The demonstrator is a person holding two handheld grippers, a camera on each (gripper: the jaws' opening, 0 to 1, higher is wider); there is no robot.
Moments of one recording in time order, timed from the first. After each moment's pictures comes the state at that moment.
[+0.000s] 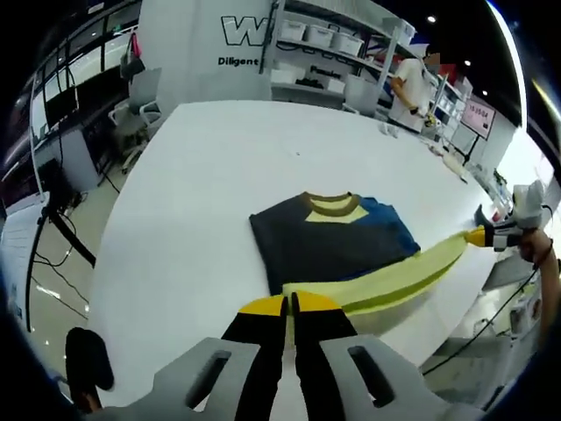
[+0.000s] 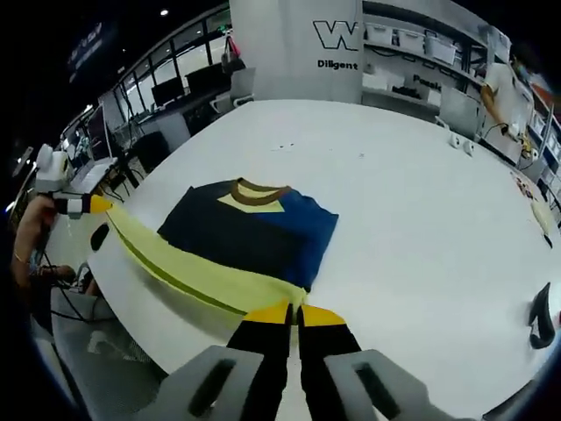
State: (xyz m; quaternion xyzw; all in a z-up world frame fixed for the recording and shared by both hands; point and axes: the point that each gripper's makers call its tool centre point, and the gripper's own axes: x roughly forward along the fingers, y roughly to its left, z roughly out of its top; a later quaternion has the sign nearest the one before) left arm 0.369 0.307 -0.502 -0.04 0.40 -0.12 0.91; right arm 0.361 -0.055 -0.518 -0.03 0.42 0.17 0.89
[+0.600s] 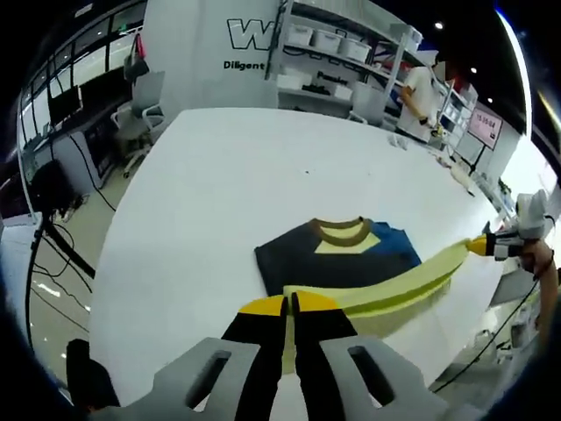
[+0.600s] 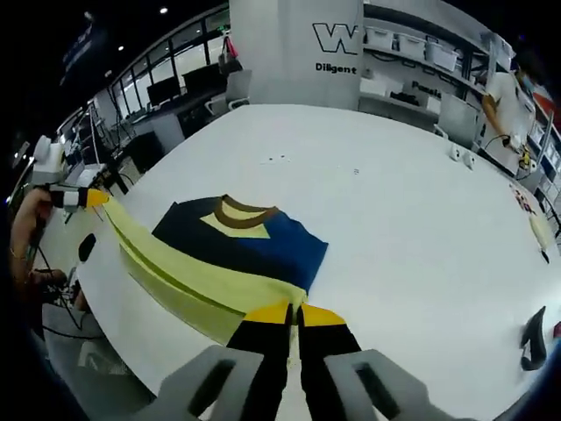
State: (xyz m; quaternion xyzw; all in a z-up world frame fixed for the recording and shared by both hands) left arm 0.428 0.307 -0.494 -0.05 0.39 -0.11 0.91; right arm 0.416 -0.053 -0.514 -0.05 0.42 0.16 0.89
